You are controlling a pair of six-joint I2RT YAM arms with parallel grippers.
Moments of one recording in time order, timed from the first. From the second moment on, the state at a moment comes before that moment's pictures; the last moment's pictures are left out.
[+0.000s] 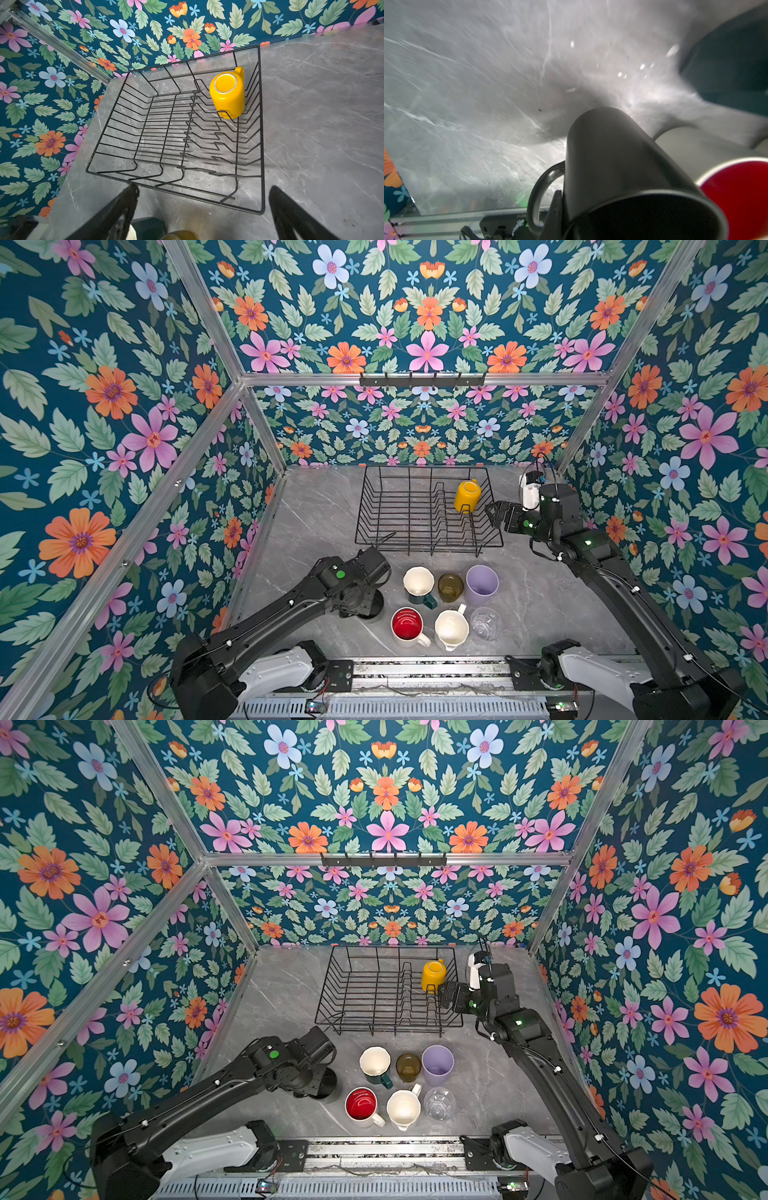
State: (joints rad) left arm -0.87 1.07 0.94 -1.25 -0.23 -0.58; right arm 0.30 1.08 1.12 -0.58 -0.11 0.40
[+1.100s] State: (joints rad) left arm -0.41 1.03 1.09 -0.57 0.35 -0.44; right arm 0.29 1.03 0.88 0.11 -0.73 0.60
